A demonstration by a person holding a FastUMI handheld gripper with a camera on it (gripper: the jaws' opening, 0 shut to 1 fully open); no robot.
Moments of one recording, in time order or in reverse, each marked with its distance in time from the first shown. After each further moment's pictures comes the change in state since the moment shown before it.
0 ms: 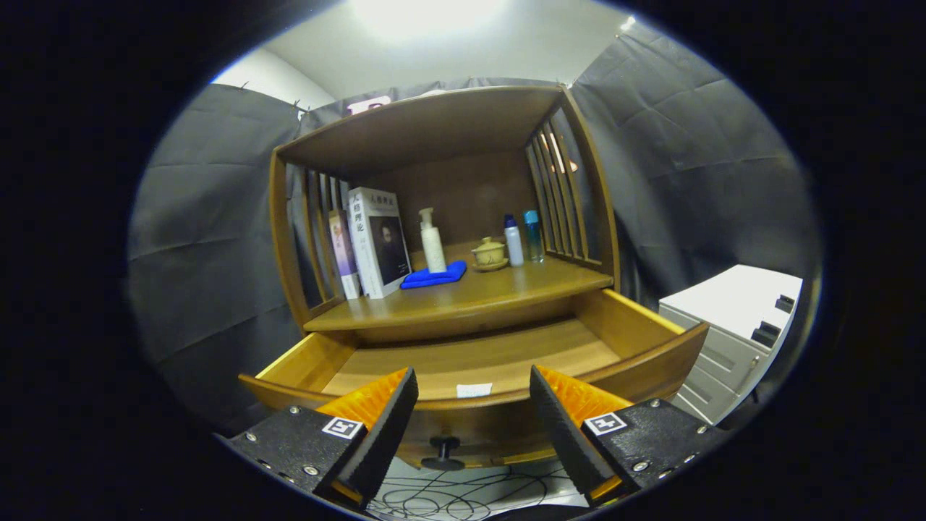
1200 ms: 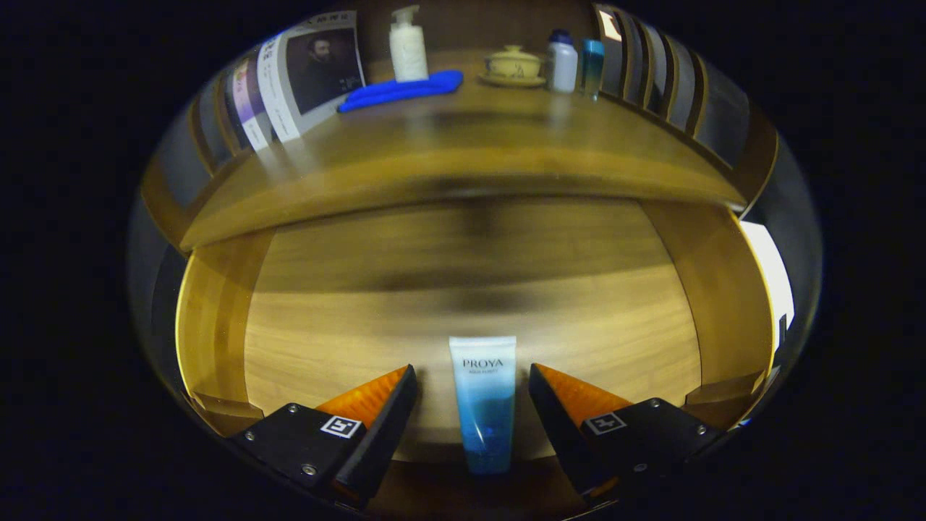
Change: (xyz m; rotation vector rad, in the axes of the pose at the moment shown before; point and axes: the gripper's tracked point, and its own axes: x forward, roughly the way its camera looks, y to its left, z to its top) arm 0.111 0.016 -0.137 -0.091 0.908 -0.127
